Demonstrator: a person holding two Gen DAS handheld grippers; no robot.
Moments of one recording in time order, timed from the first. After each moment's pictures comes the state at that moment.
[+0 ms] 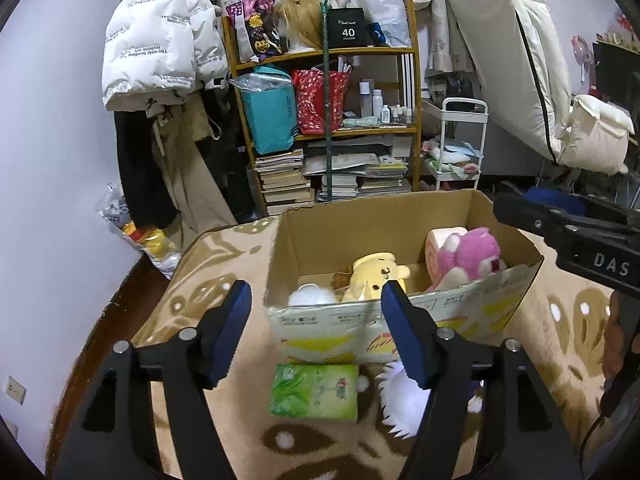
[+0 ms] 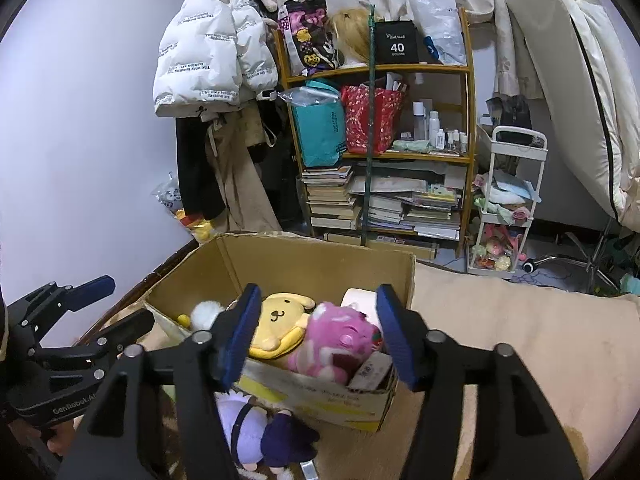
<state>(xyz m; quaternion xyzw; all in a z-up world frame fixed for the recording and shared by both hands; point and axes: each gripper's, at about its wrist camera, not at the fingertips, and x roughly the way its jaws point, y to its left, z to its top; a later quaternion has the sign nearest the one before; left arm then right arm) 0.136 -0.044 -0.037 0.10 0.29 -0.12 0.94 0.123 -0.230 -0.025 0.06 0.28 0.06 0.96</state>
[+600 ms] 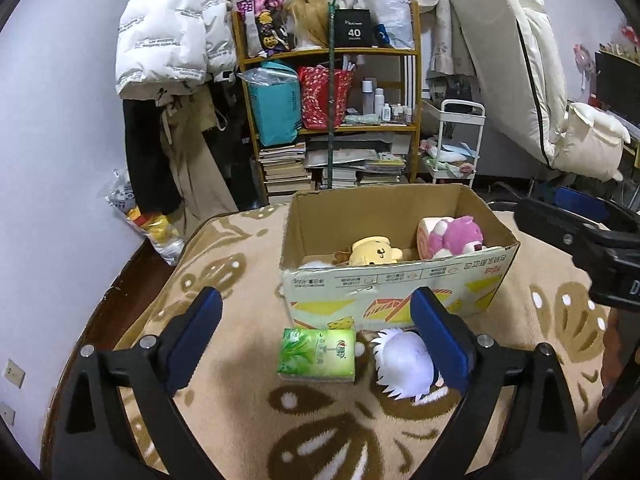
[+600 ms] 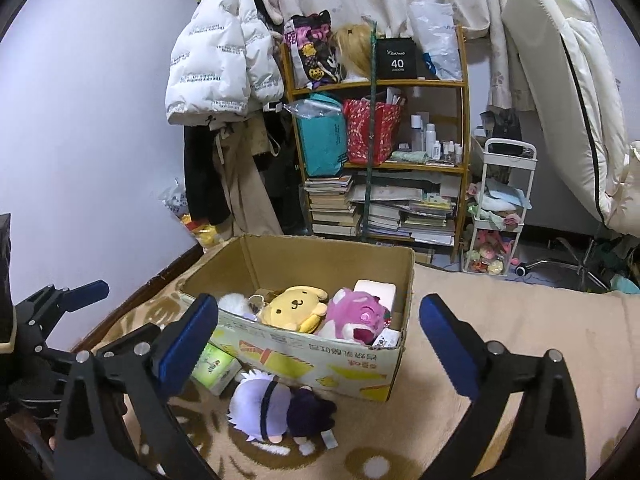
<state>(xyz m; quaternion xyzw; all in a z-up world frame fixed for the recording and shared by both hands) 0.098 -0.022 -0.022 0.08 0.31 -0.12 0.94 0.075 -0.214 -0.005 0.05 0.26 0.05 0.96</state>
